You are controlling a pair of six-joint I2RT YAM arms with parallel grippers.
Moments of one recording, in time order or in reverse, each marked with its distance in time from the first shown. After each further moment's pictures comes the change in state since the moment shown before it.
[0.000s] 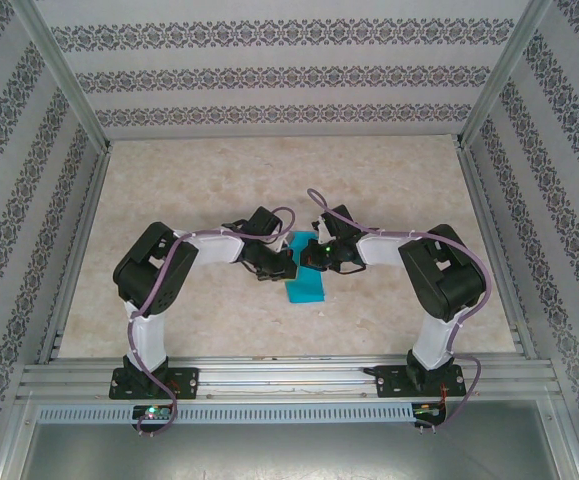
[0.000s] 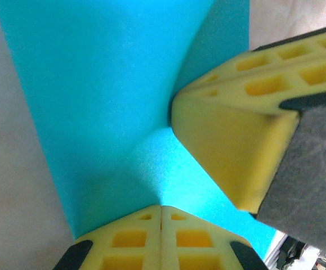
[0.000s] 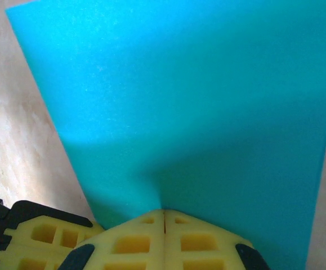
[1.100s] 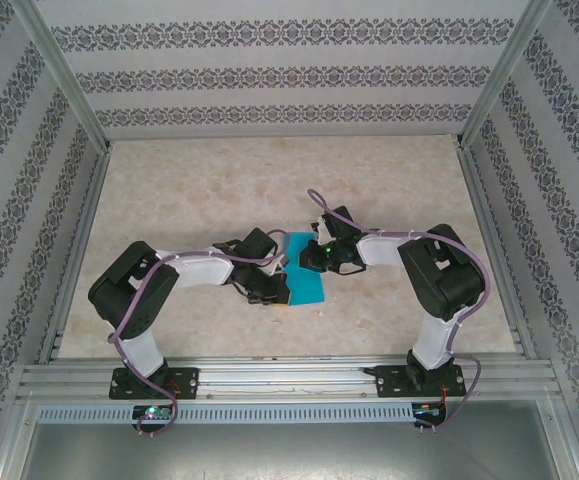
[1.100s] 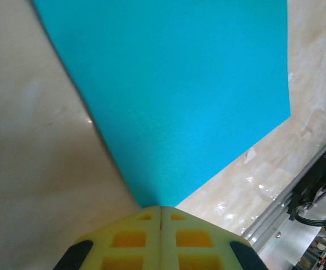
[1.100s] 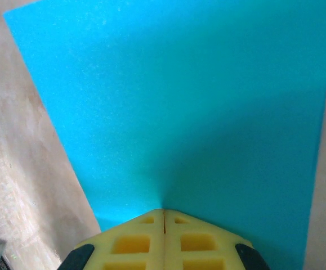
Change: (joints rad) left arm -0.084 -0.198 -0.206 -0.020 -0.003 -0.048; right arm -0.006 0.005 -0.010 0.019 -0.035 0.004
